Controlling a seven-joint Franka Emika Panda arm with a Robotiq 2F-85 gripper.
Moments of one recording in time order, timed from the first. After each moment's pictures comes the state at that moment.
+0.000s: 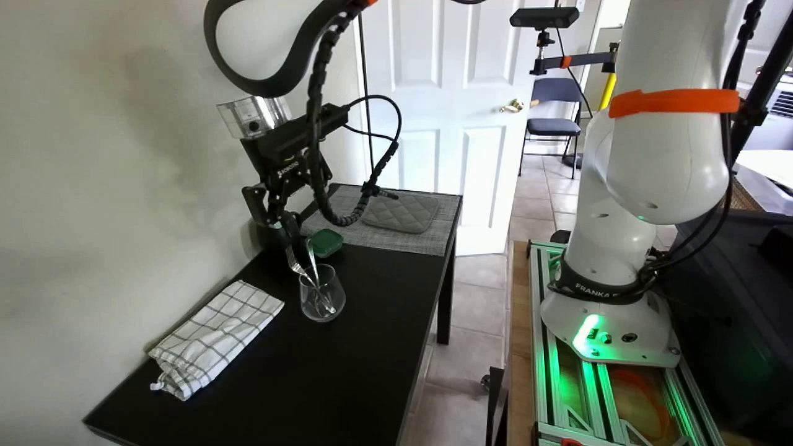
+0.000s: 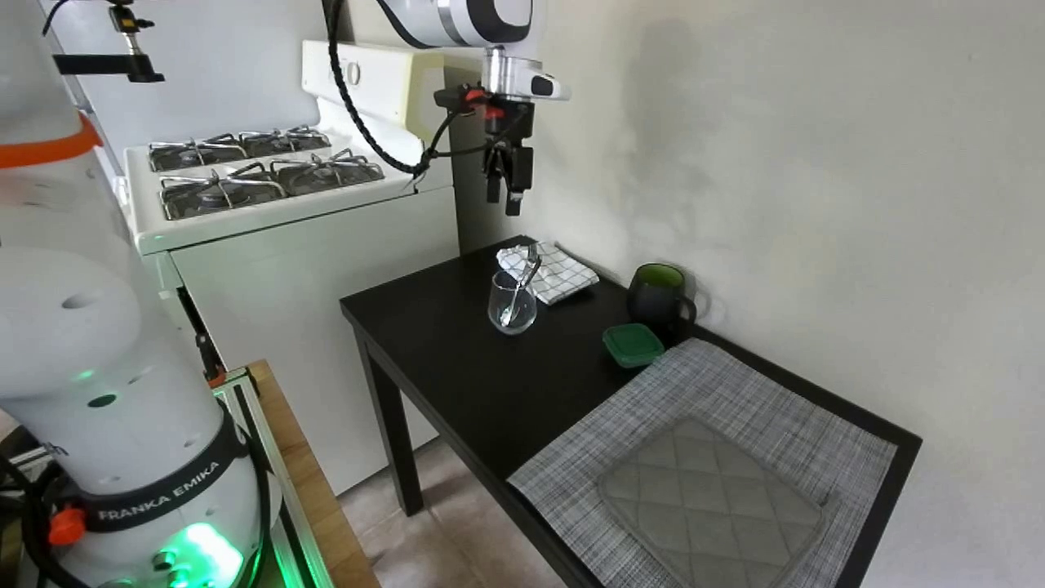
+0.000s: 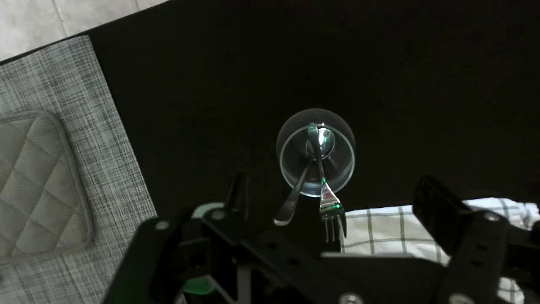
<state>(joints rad) 0.06 0.05 0.17 -2.11 -0.07 1.98 0.54</state>
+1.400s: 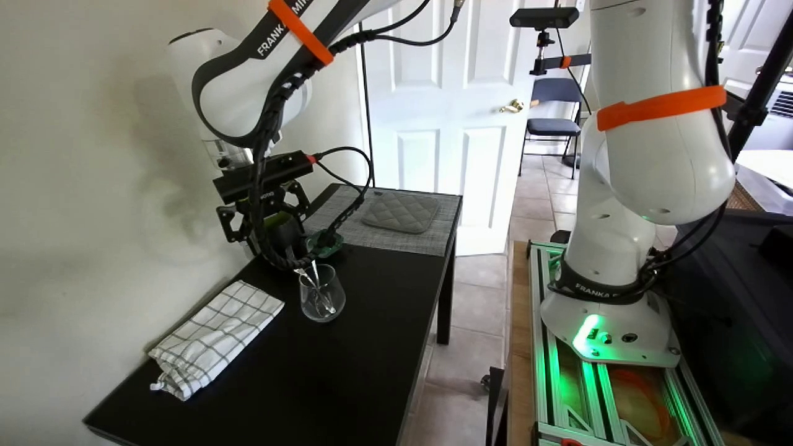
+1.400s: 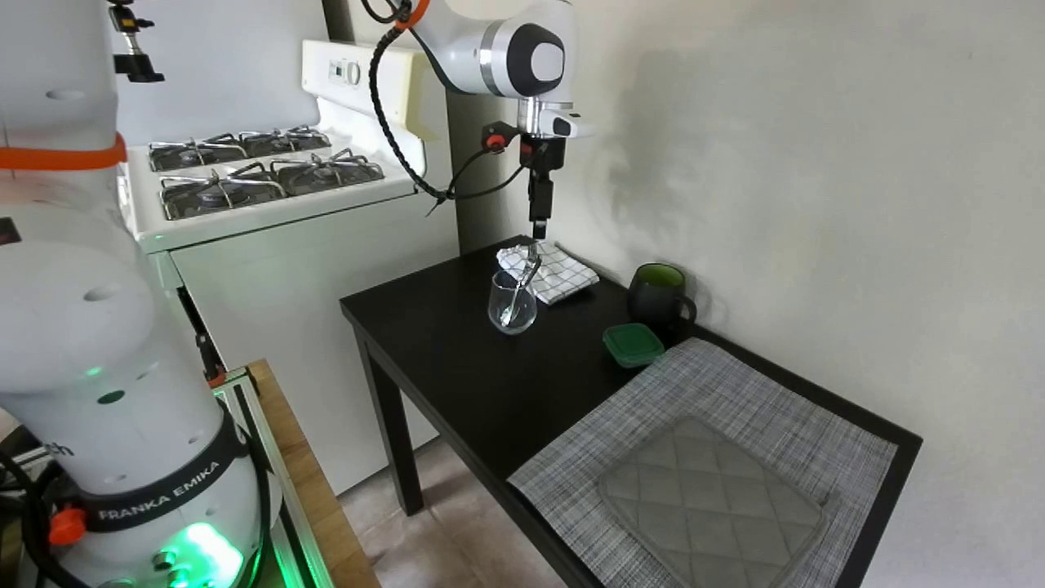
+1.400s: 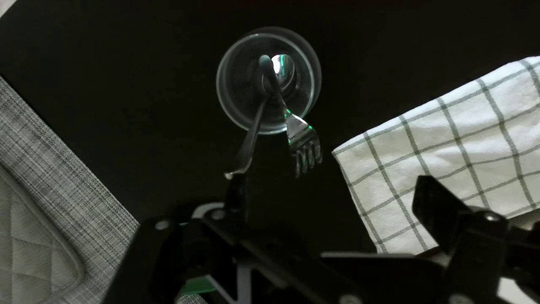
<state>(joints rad) 0.13 0.26 0.06 -2.00 -0.06 2.17 0.84</state>
